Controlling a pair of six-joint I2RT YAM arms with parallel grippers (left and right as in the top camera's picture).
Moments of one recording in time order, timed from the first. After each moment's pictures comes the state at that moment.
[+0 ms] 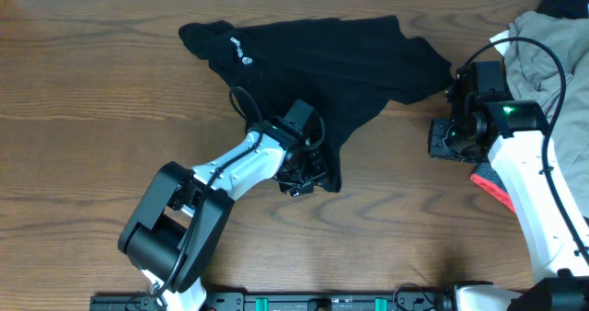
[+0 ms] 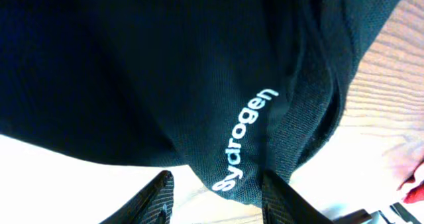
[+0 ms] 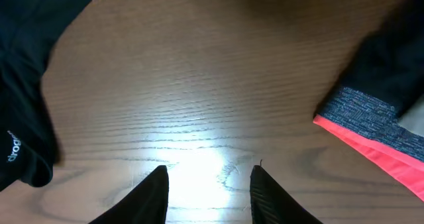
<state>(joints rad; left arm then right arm) -0.59 1.86 1.07 -0.59 0.46 -0.92 0.07 1.45 1.18 -1.06 0.02 0.24</state>
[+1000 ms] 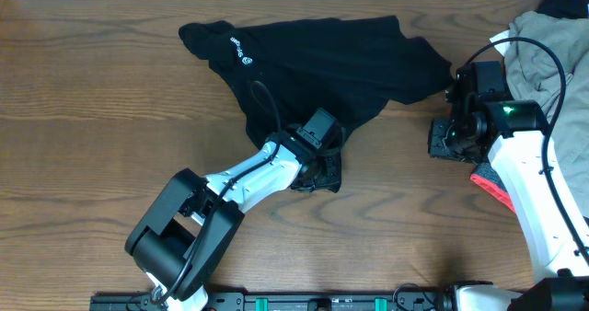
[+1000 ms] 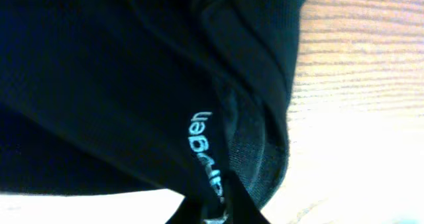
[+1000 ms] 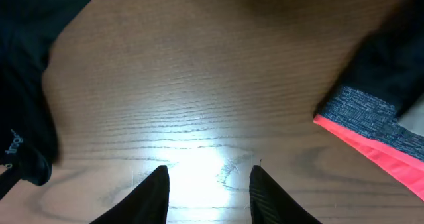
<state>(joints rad) -0.70 1.85 1.07 -0.49 0.27 -0.80 0.07 1.45 1.18 -1.06 0.02 0.24</state>
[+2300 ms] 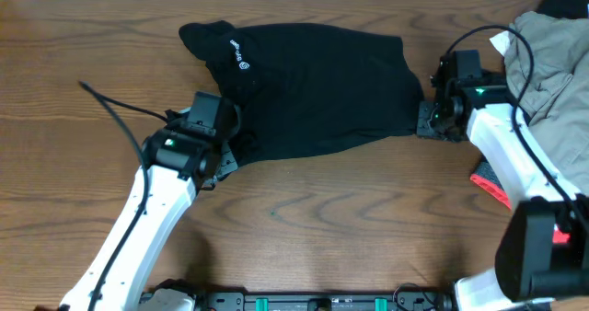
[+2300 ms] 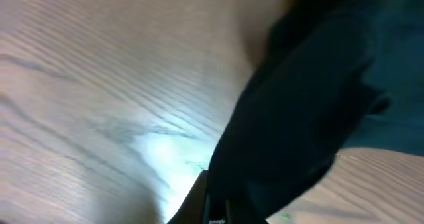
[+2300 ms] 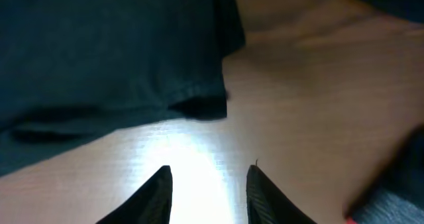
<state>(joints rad) -0.30 1.32 1.06 -1.07 -0.23 -0.69 0.07 1.69 1.18 -0.77 0.03 0.21</state>
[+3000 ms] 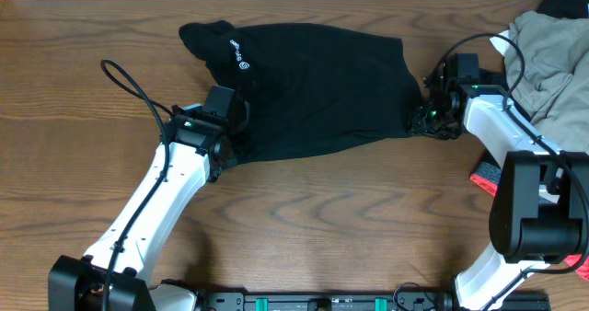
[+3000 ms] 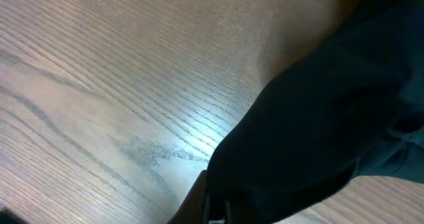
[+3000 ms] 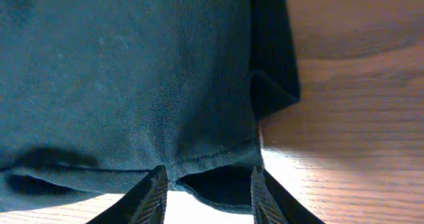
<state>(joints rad) -0.30 1.46 1.06 -1.02 -0.35 -0.69 0.00 1.89 1.18 -0.61 -0.22 0.20</state>
